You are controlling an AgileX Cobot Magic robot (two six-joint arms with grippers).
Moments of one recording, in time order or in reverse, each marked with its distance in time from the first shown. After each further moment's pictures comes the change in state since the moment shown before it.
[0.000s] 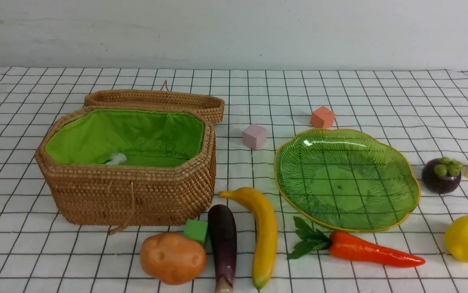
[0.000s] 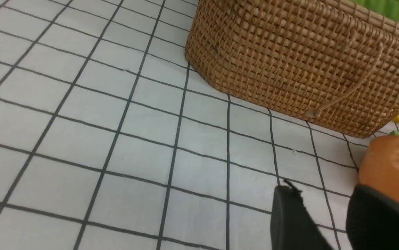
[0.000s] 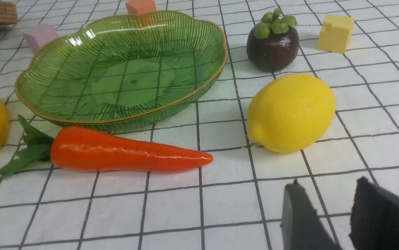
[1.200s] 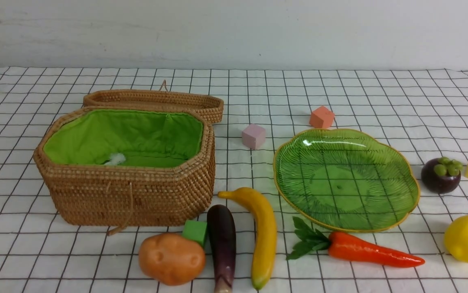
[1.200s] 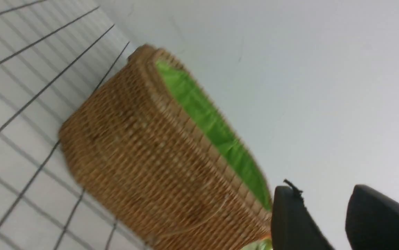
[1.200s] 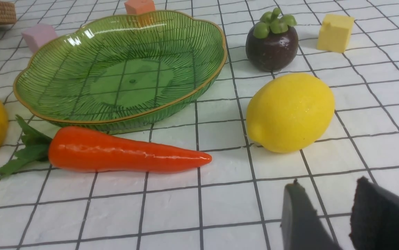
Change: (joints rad) right arm 0.000 0.000 0.000 0.000 -0.001 0.000; left arm 0.000 0.000 -0.003 -0.386 -0.416 -0.170
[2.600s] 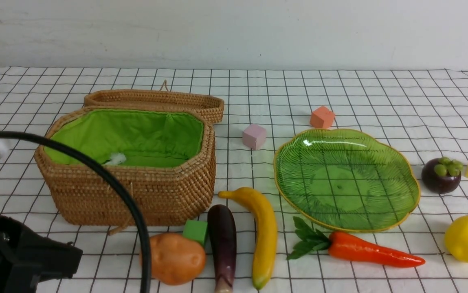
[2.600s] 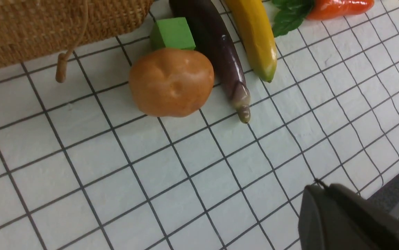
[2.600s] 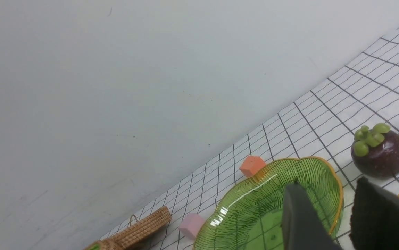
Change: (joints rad) right arm 0.000 0.000 0.008 0.161 -0.425 0.410; left arm 0.000 0.858 -0.845 -0.215 1.109 0.982
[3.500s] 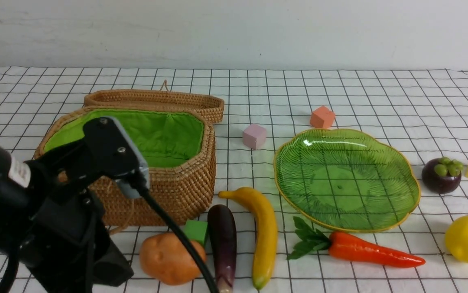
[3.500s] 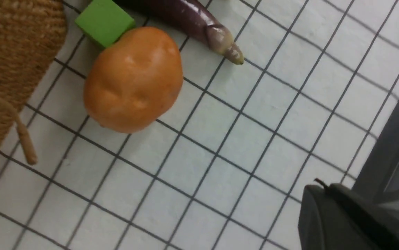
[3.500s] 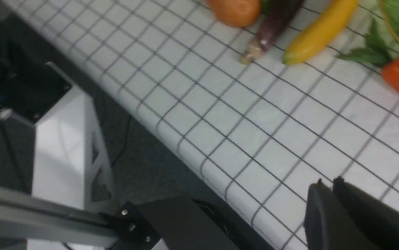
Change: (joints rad) right arm 0.733 0.543 -1.025 0.200 1.294 -0.617; left arm -0.386 0.345 -0.218 0.323 0.066 0.235
